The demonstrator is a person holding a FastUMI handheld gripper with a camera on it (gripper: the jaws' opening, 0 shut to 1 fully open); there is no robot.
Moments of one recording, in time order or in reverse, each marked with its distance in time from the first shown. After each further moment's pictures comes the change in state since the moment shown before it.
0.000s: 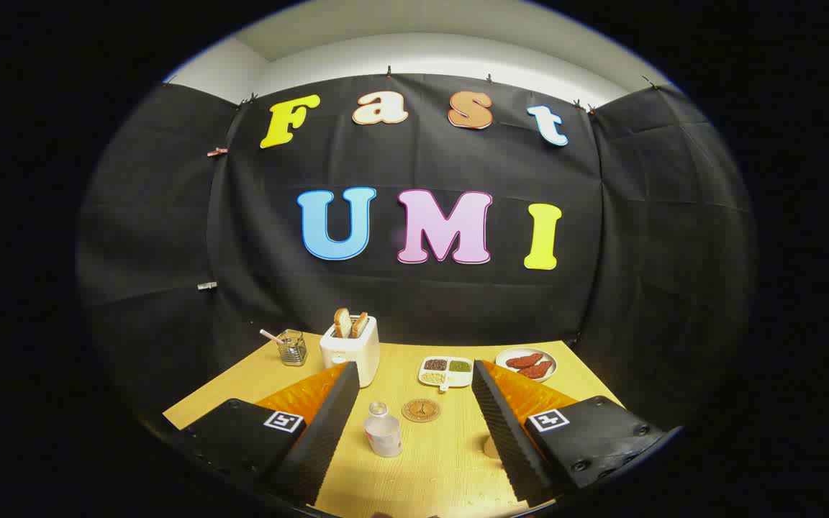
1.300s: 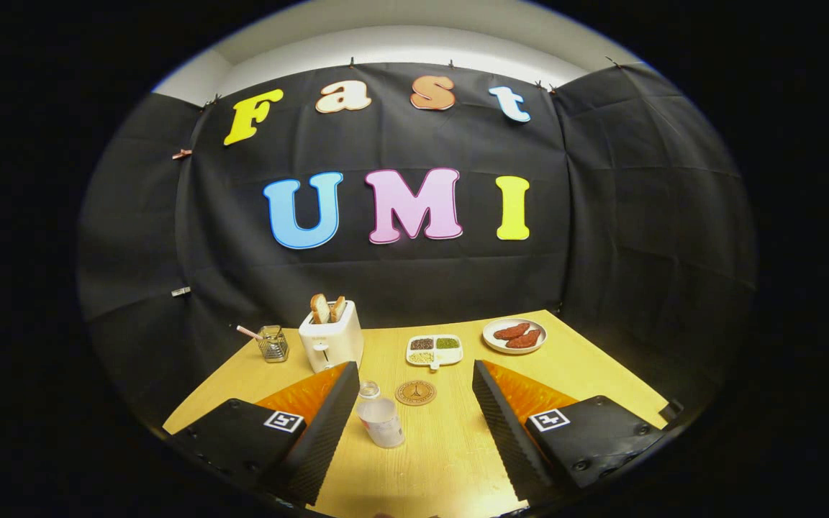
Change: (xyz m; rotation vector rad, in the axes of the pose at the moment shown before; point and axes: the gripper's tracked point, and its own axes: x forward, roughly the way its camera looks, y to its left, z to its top) arm 0.009 0.000 -0.054 0.108 0.038 -0.135
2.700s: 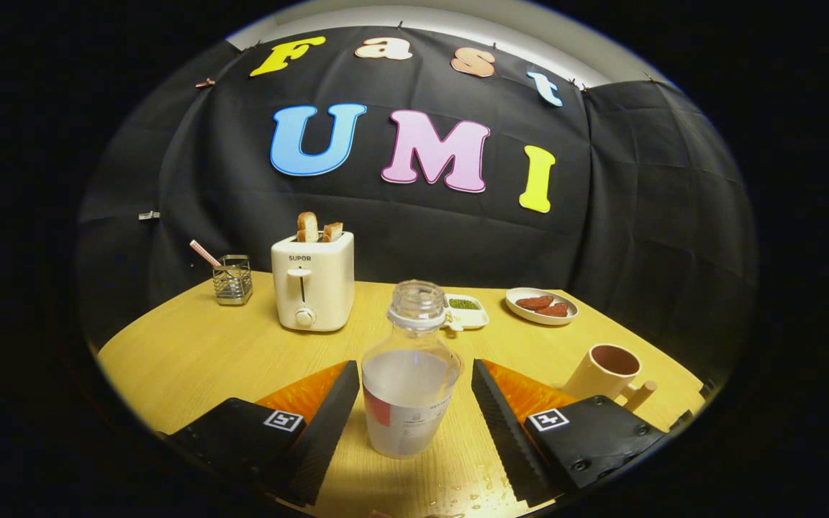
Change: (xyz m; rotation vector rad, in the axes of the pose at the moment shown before) arm 0.130 0.050 -0.166 -0.180 0.053 -0.062
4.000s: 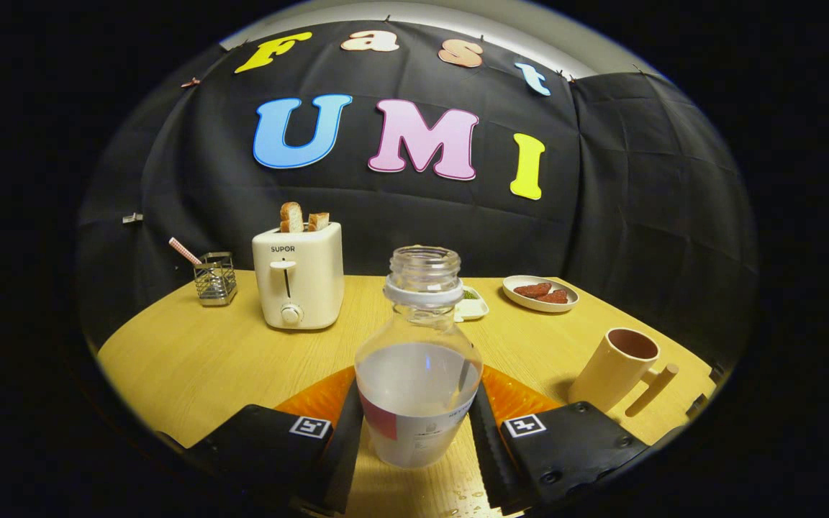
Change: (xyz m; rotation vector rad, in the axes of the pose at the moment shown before) arm 0.018 0.003 -0.008 0.074 0.014 -0.029
